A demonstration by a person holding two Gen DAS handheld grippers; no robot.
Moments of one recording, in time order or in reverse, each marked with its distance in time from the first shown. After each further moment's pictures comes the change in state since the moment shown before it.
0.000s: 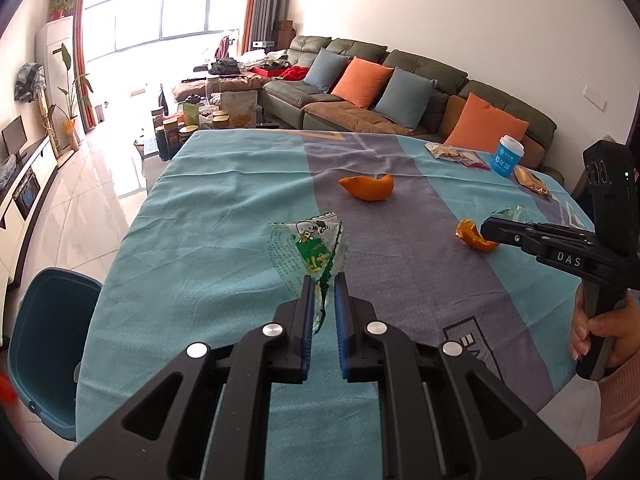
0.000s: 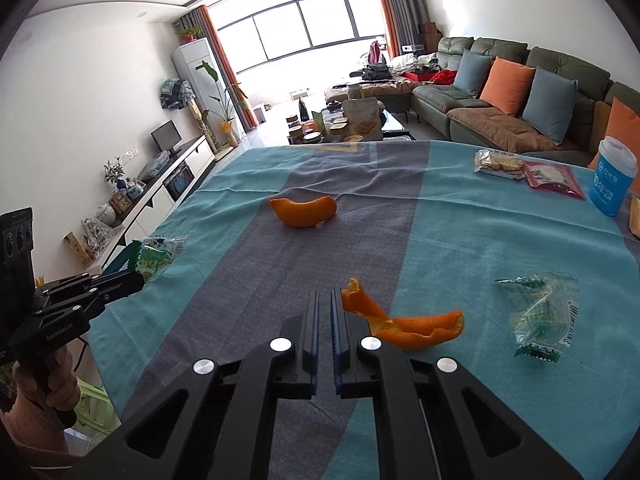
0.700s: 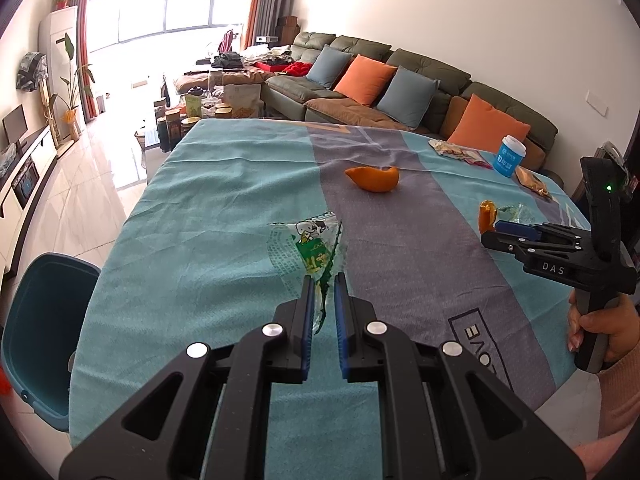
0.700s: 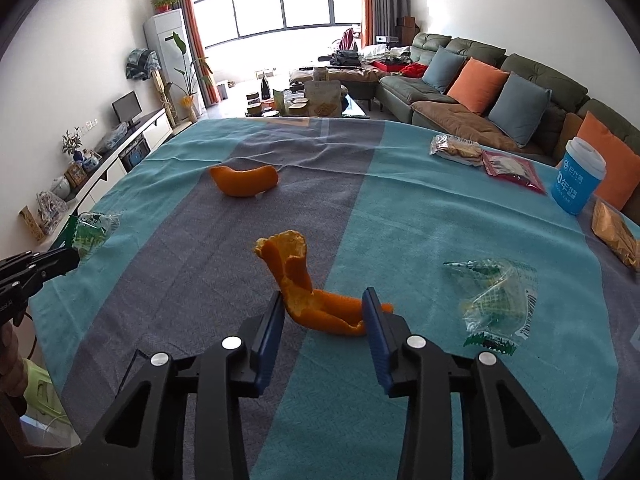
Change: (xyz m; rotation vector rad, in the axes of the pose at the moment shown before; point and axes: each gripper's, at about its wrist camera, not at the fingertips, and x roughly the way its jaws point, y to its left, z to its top) left arm 0.002 0.008 -0.008 -0.027 0.012 -0.011; right arm 0.013 -0.010 -0.010 -0.063 0.069 -0.182
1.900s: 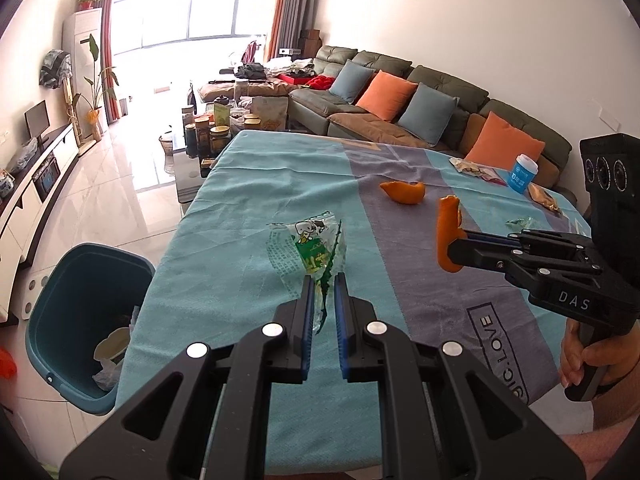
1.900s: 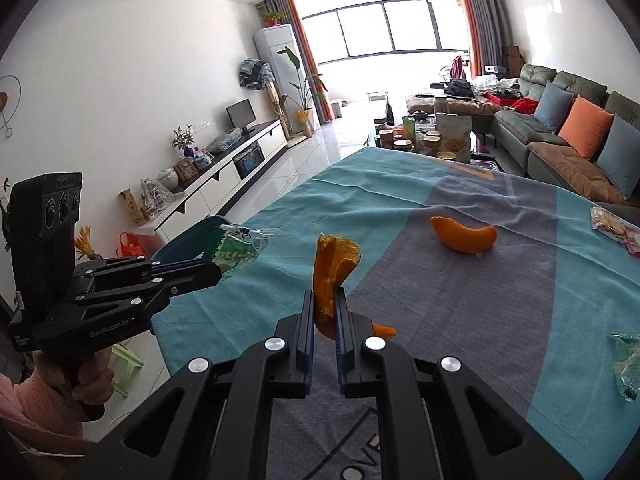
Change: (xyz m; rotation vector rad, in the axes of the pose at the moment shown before) left arm -0.050 0.029 -0.014 -0.044 -0.056 0.071; right arm -0.022 0.125 0.020 -0.152 -0.084 0.400
